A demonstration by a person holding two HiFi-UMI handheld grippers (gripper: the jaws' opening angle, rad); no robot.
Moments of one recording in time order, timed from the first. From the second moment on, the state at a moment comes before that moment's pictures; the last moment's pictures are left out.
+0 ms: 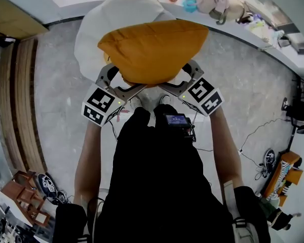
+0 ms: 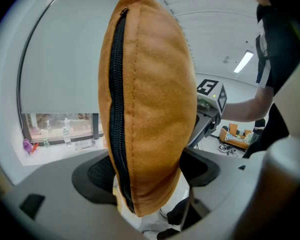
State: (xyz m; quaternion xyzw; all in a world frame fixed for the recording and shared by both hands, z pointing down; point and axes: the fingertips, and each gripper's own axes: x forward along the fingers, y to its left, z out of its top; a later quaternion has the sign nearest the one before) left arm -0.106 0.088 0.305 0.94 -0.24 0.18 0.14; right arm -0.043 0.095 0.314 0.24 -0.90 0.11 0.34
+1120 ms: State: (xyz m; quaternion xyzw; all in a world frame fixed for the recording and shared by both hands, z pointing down) left arm -0.029 -0.093 0.352 0.88 -0.35 0.26 0.21; right arm 0.034 -0.101 0.364 0.10 -0.93 0.11 0.34
